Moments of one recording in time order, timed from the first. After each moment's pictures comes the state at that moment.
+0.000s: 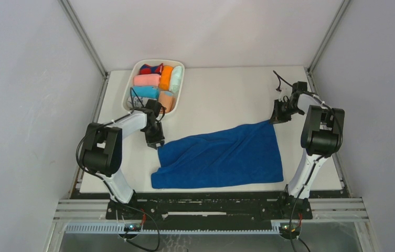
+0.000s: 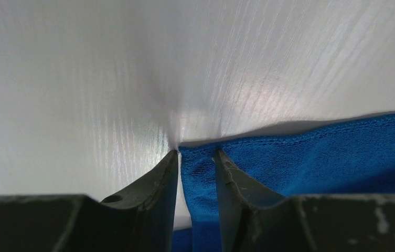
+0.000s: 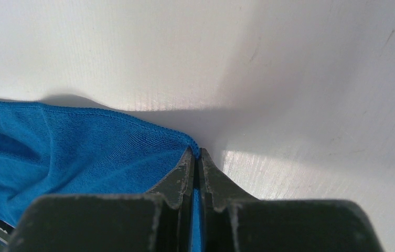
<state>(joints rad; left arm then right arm) -0.26 1.75 1.06 -0.72 -0.03 -0.49 -0.19 2.00 1.37 -0.65 -0.49 -0.15</state>
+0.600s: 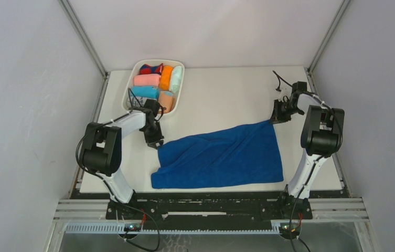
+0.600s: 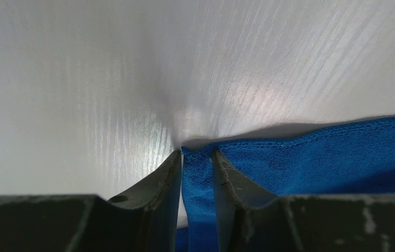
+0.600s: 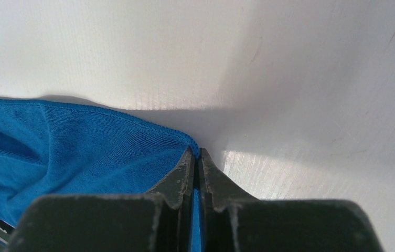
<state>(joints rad) -0.24 1.75 1.07 -0.73 -0.01 -0.51 -0.19 2.00 1.37 -0.65 -0.49 -0.15</state>
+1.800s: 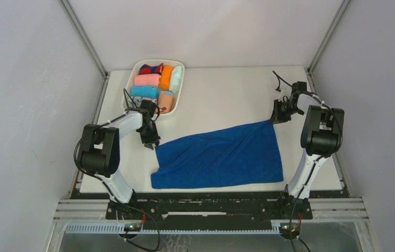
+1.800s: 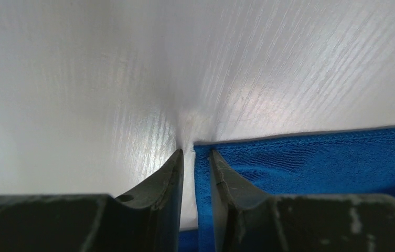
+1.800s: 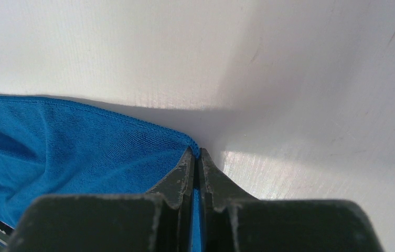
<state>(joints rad) -0.20 1.73 1.04 -0.73 -0.05 -0.50 -0.19 2.00 1.37 -0.65 -0.48 -0.15</state>
